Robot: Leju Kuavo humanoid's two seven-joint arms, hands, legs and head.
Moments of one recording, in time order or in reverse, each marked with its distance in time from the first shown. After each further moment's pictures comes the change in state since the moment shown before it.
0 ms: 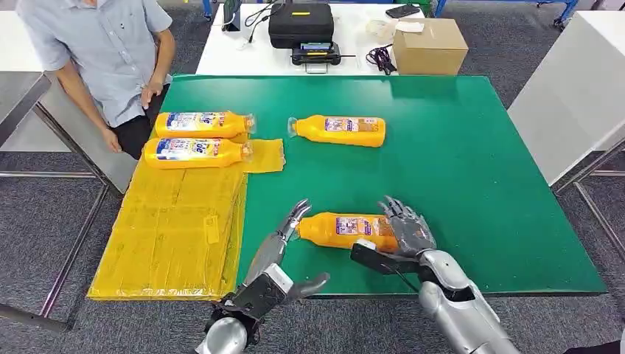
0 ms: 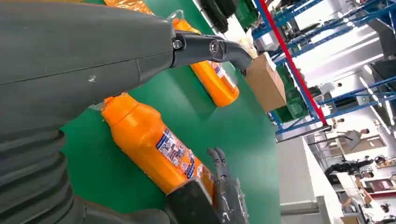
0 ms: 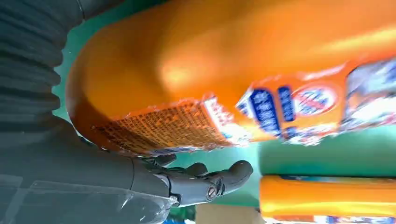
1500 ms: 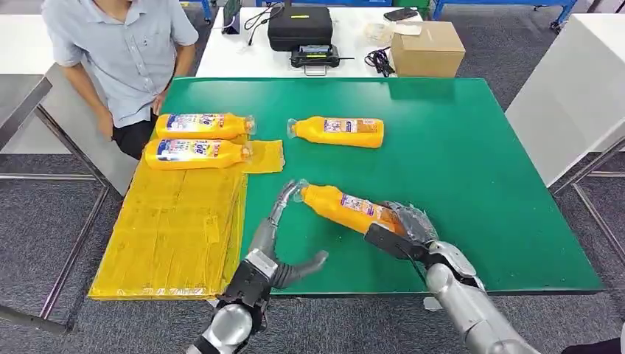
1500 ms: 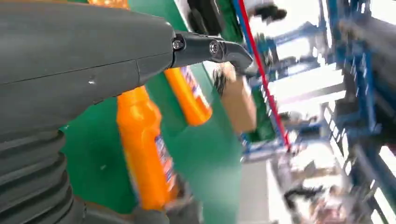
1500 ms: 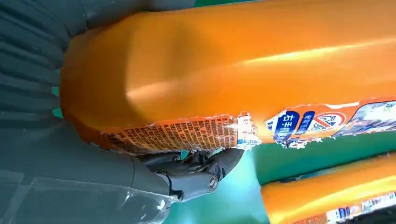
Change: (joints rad) left arm -0.067 -0.035 -0.002 0.081 0.230 0.116 -0.149; right arm -0.093 0.045 -0.074 0.214 -0.307 0.055 -0.228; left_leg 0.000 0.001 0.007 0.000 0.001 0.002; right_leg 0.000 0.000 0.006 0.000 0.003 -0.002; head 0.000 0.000
